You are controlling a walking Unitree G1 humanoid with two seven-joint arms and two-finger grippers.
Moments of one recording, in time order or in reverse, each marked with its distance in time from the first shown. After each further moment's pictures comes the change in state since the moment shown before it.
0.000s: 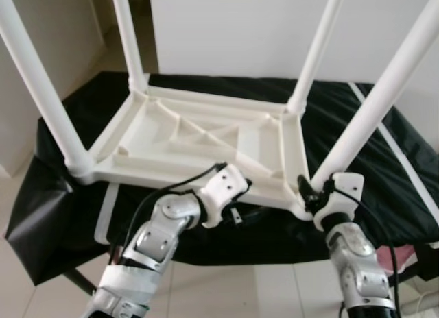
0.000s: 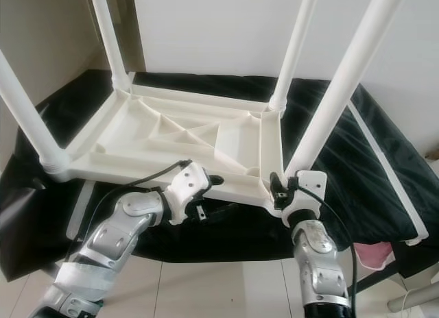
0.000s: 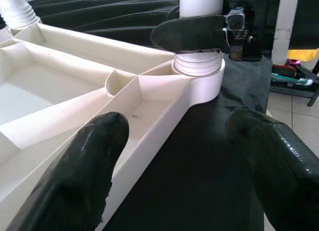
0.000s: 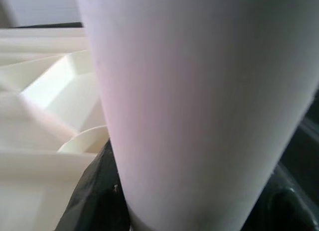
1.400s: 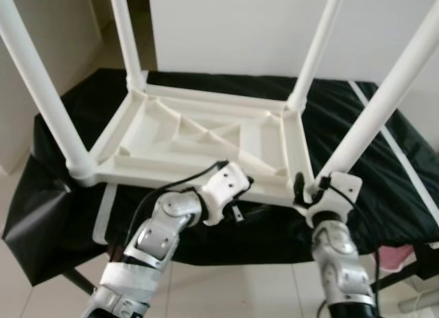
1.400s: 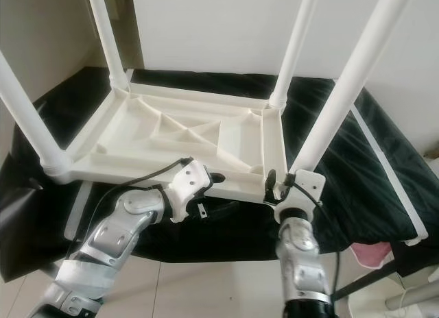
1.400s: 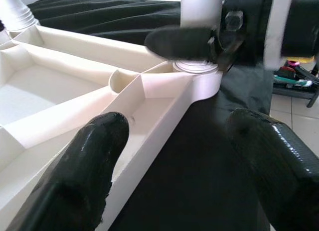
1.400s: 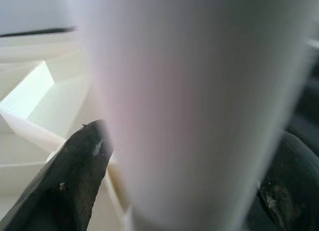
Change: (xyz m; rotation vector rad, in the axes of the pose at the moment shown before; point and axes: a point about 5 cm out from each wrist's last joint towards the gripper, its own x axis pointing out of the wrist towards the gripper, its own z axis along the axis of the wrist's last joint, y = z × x) left arm 0.002 0.001 0.004 0.013 -0.007 -0.004; right arm 0.002 -0.003 0.005 0.031 -0.067 -0.025
